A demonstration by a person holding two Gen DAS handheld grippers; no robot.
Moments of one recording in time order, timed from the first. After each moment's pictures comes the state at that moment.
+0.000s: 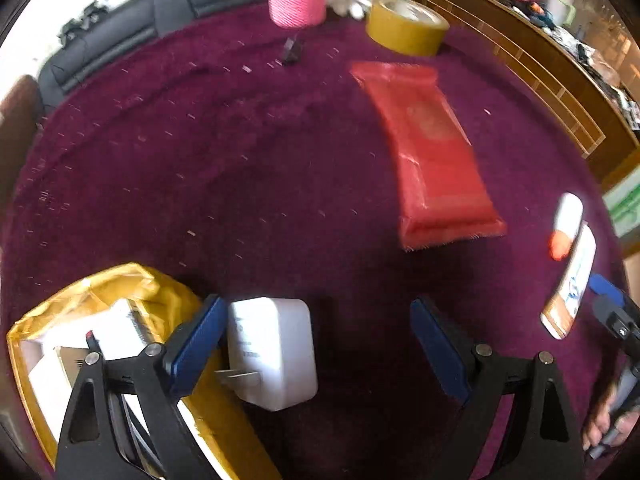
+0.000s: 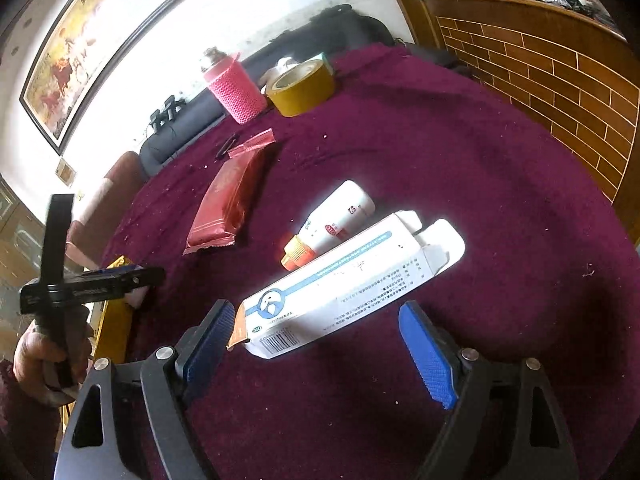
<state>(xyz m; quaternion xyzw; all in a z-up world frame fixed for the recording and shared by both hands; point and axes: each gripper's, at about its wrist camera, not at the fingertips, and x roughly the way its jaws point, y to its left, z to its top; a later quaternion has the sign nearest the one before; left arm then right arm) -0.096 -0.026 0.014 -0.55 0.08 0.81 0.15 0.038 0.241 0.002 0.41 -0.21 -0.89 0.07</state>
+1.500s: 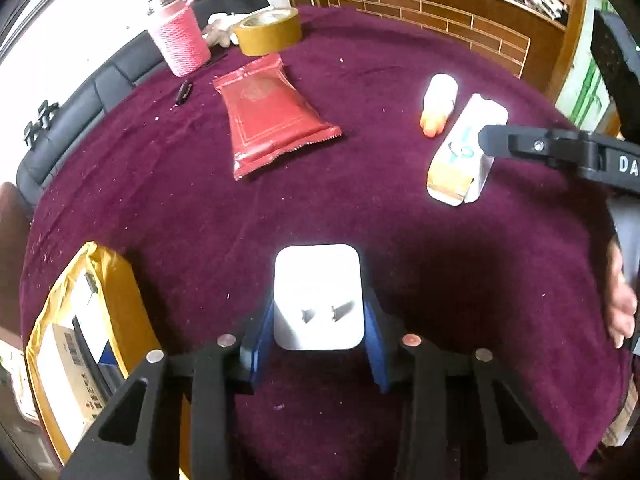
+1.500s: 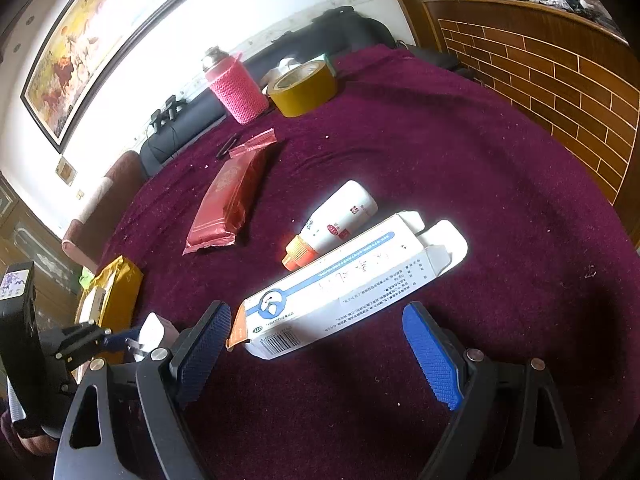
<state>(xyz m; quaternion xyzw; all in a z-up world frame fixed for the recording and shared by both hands) 0.018 0.030 0.016 -0.48 0.22 0.82 0.22 0.039 0.244 0.002 0.40 -0.22 -0.89 0.07</state>
